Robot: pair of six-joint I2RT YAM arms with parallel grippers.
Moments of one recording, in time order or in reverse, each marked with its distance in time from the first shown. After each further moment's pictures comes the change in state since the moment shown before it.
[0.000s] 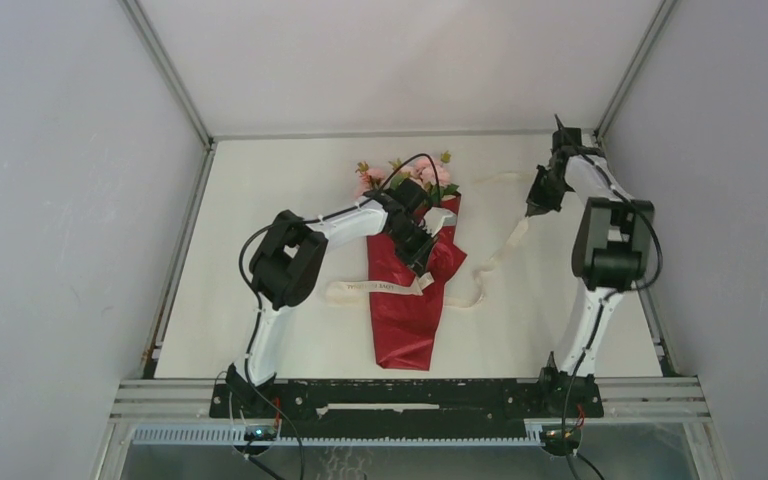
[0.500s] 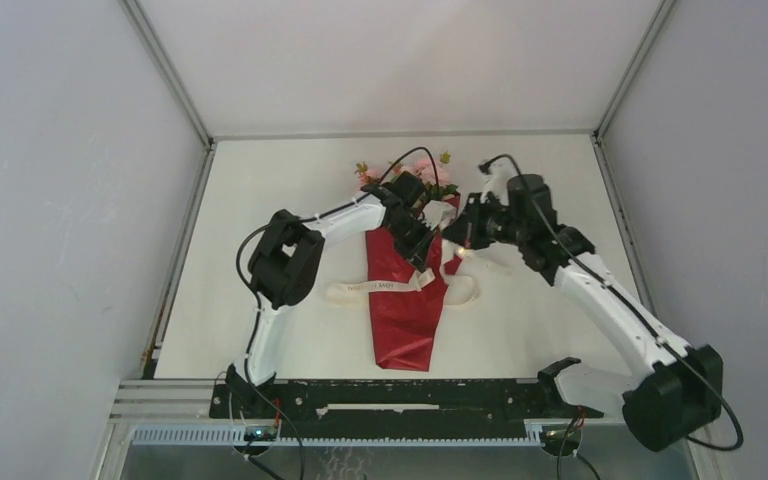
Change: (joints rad) left arm 0.013 0.002 0.045 -0.037 -0.010 0.010; right arm 0.480 -1.074 -0.779 0.421 -0.311 0.108
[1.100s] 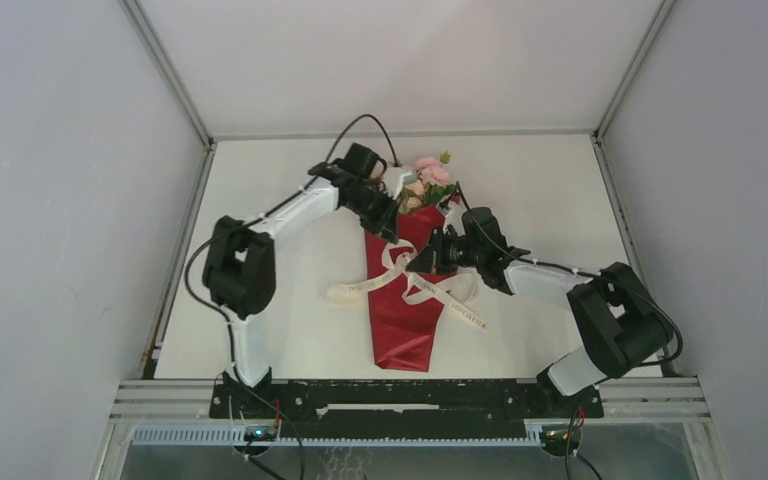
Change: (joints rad) left arm 0.162 -0.192 -0.076 0.001 0.060 -0.024; right arm 0.156 0.386 -0.296 0.643 -0.142 0.212
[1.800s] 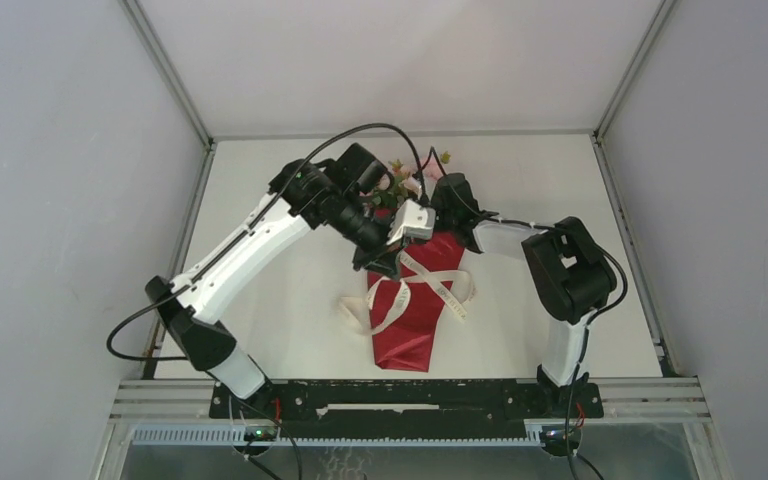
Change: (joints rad) left arm -0.252 -0.436 0.144 -0.632 0.116 0.570; right arm -0.034 0.396 0.392 0.047 -0.178 0.042
